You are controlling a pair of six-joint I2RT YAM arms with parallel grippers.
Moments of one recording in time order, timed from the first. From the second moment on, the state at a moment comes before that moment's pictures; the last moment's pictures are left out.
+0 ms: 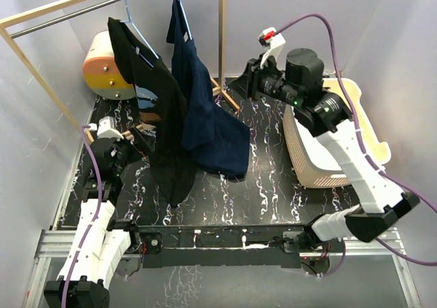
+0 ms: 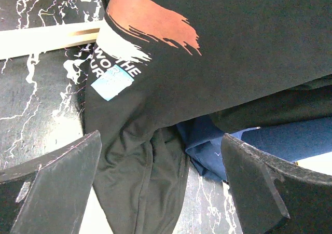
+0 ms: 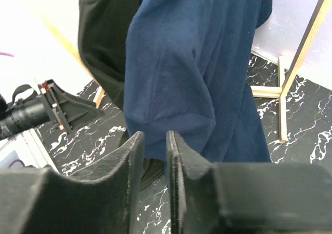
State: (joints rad) left arm -0.01 0.70 0.58 -0.24 0.15 -0.50; right arm 0.56 1.35 1.72 -0.51 -0.29 0.21
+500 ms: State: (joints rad) left arm -0.01 0.70 0.58 -0.24 0.17 -0.50; right arm 0.56 1.62 2.02 -0.52 -0.23 0.20
